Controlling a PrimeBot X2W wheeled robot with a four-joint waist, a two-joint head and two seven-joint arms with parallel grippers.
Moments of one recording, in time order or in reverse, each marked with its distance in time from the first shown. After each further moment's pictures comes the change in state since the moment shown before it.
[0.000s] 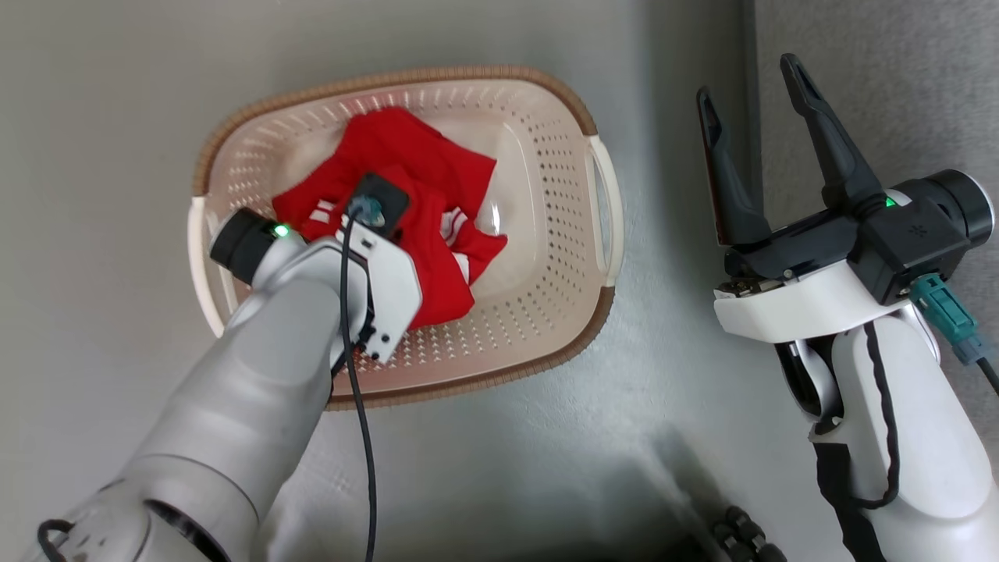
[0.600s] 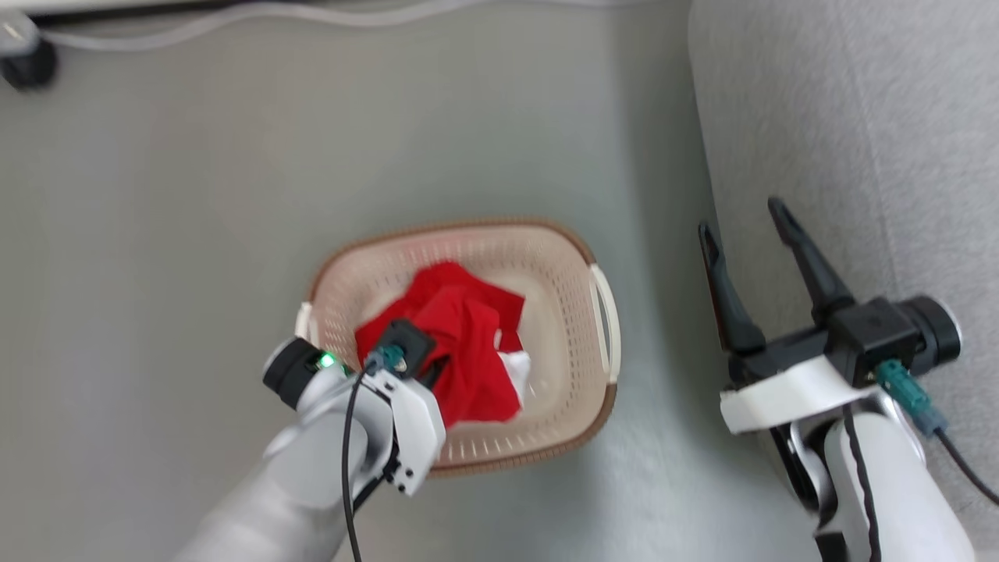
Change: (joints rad) left arm 0.246 0.001 -0.127 -0.061 -0.081 -0.043 -0.245; right arm 0.195 0.000 -0.030 0.077 -0.014 0.000 0.000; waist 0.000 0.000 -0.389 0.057
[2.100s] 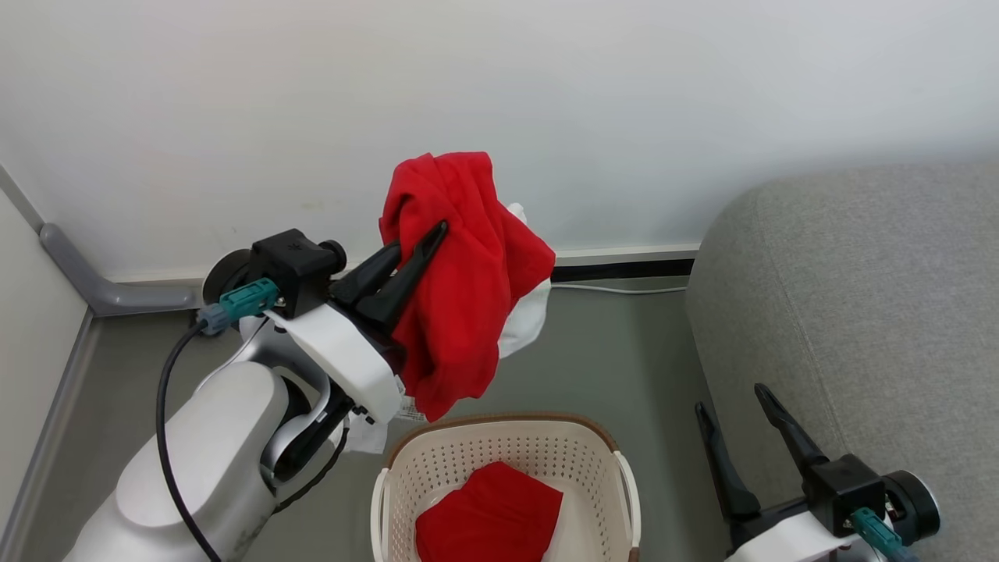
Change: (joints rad) left arm 0.188 0.319 0.402 -0.940 -0.037 0.007 0.130; right arm 0.320 0.009 -0.002 0.019 0.011 0.000 0.000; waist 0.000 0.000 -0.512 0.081
